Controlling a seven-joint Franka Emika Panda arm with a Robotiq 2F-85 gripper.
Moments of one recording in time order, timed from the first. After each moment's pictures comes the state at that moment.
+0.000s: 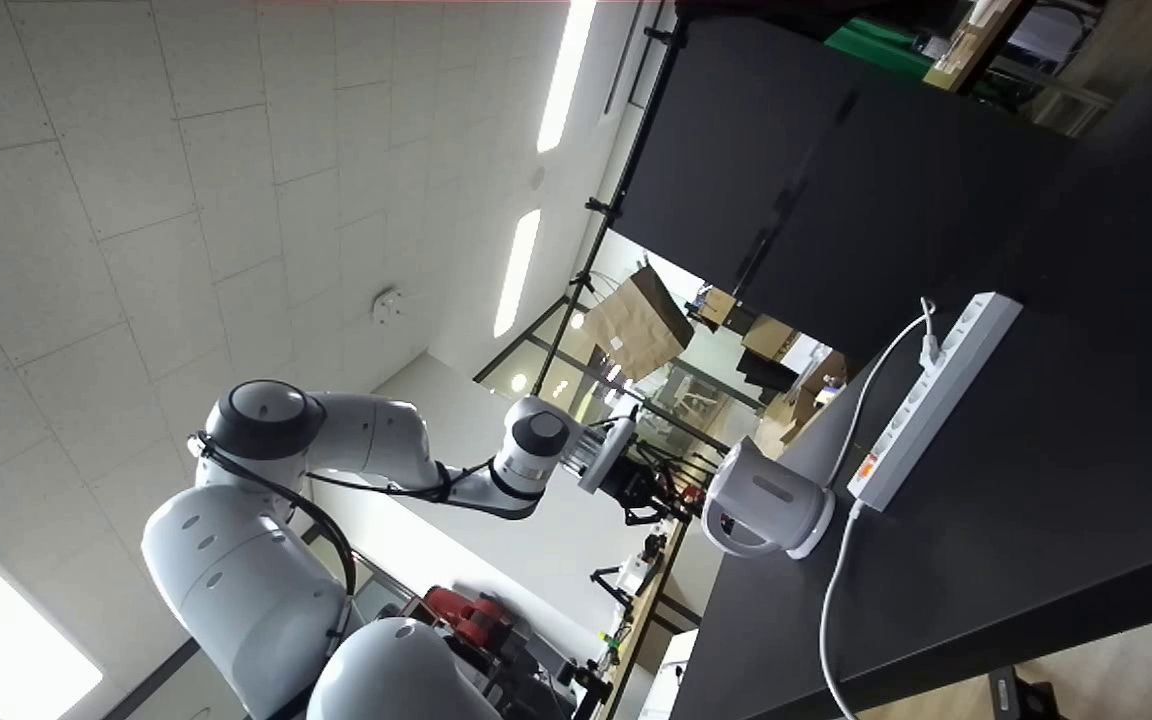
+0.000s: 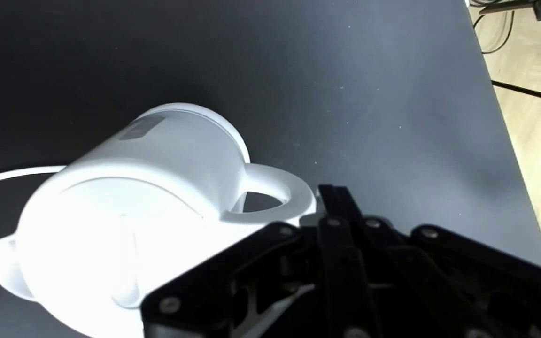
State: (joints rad) arm 0.16 0.16 0.22 -2.22 -0.01 2.37 -0.67
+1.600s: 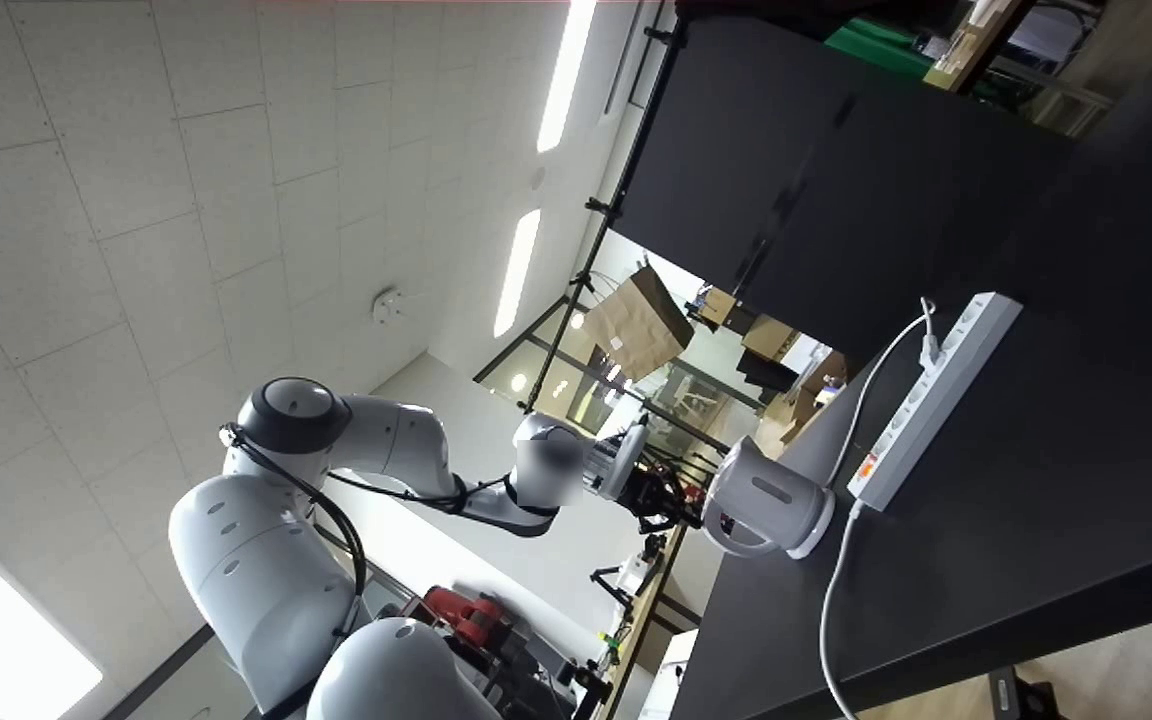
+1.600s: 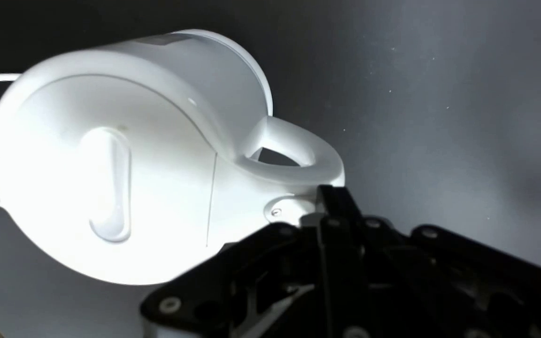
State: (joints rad) arm 0.16 0.24 0.25 -2.21 -0.10 2.54 -0.75
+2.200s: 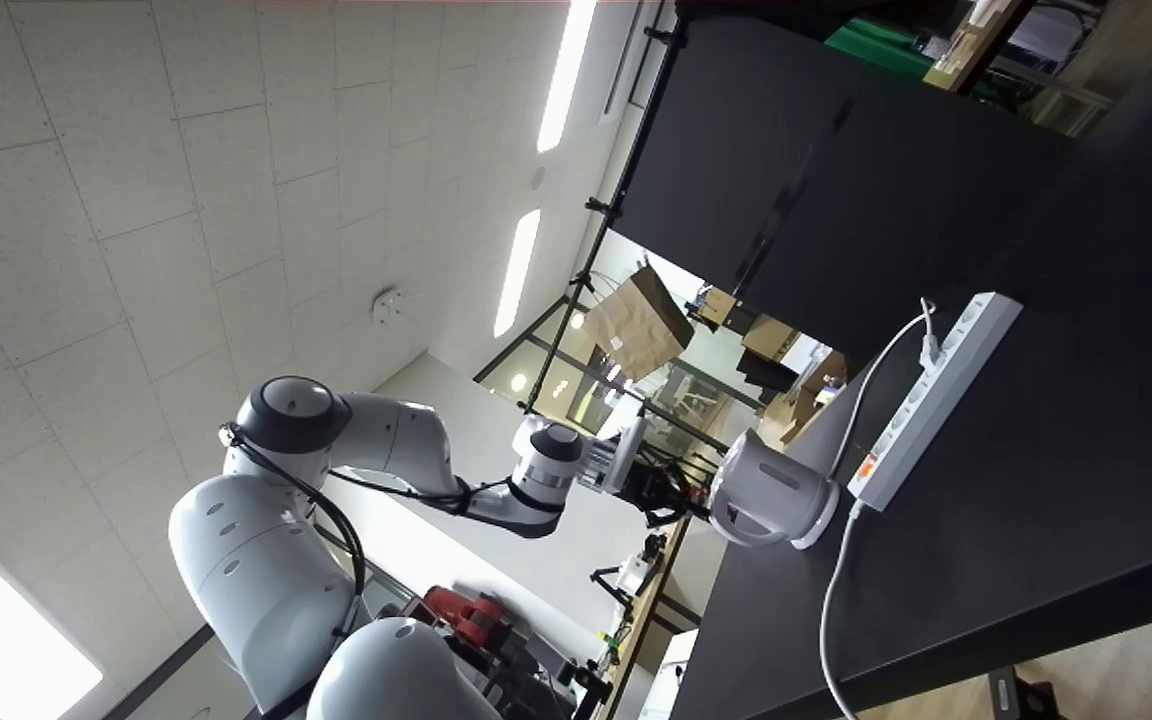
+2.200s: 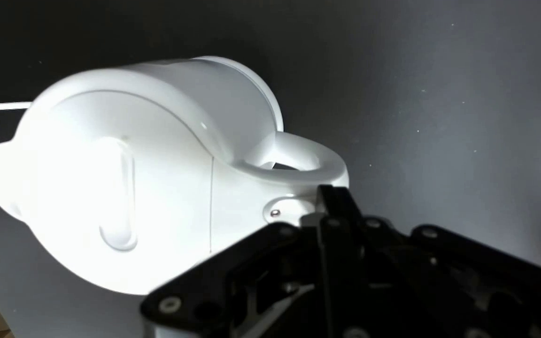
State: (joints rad) arm 0.16 0.24 0.23 -2.21 -0.25 2.54 -0.69
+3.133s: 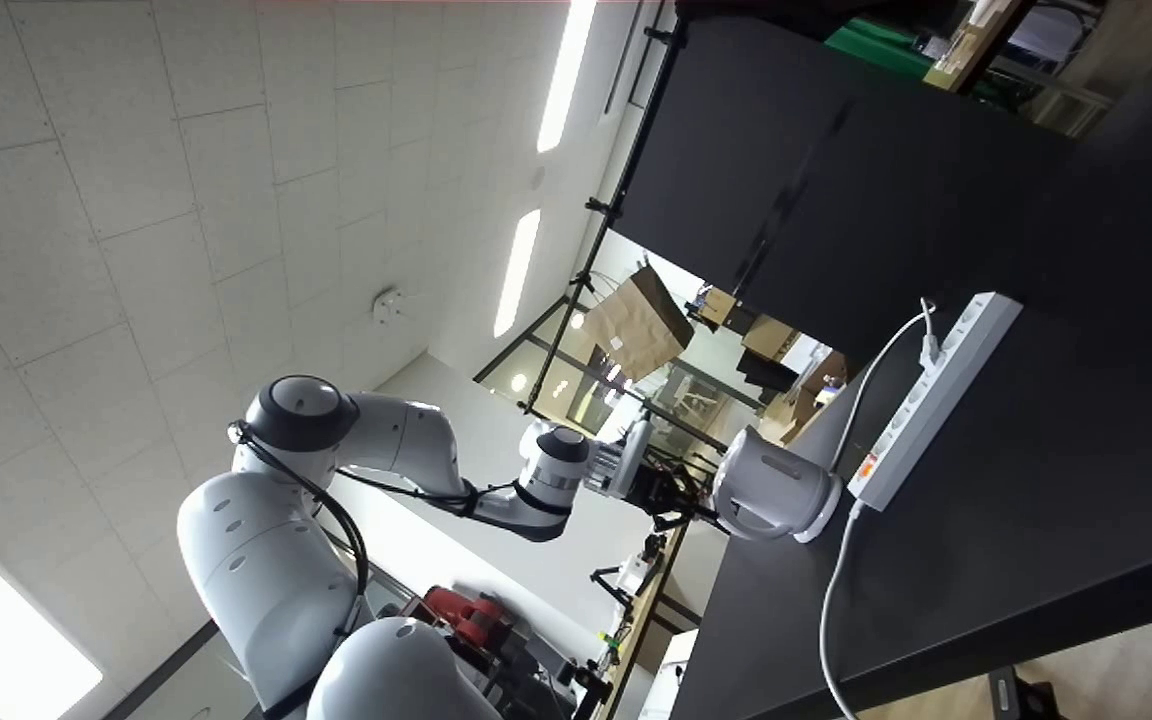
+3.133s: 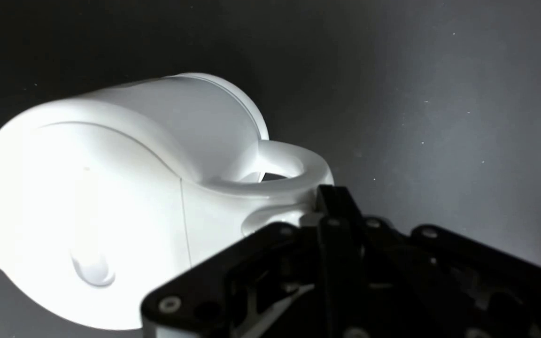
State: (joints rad) arm 0.17 0.27 0.22 -2.21 -0.30 2.54 -0.62
